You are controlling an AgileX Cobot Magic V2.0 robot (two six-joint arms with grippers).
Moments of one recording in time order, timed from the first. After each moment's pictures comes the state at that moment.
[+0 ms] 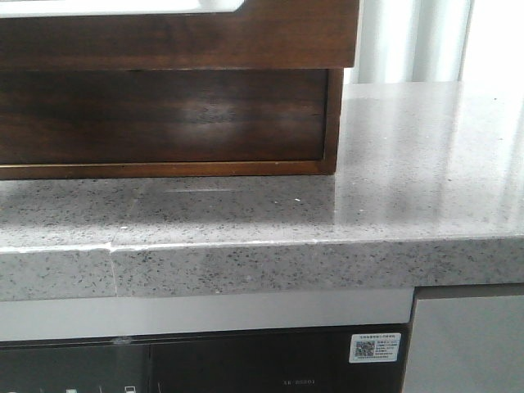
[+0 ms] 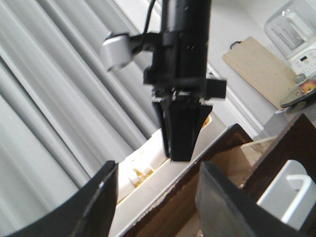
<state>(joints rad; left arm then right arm) -0.47 0.36 -0.30 0.61 -0.45 0.06 0.72 1.77 -2.12 0.12 1.18 -0.60</state>
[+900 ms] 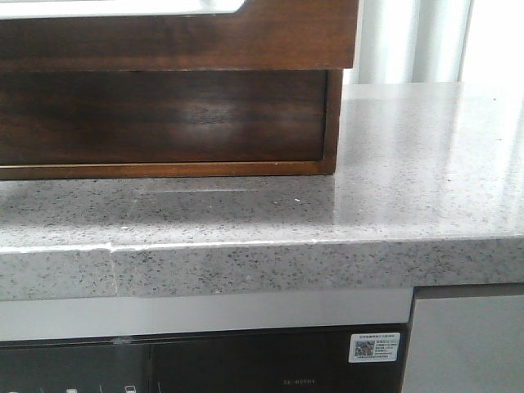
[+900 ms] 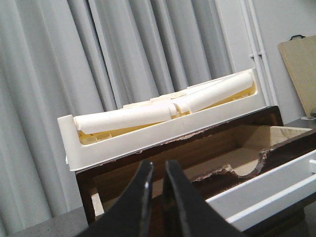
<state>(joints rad) -0.47 0.03 -0.30 0.21 0.04 0.06 0.72 1.21 -1.81 0.15 1.18 -0.56</state>
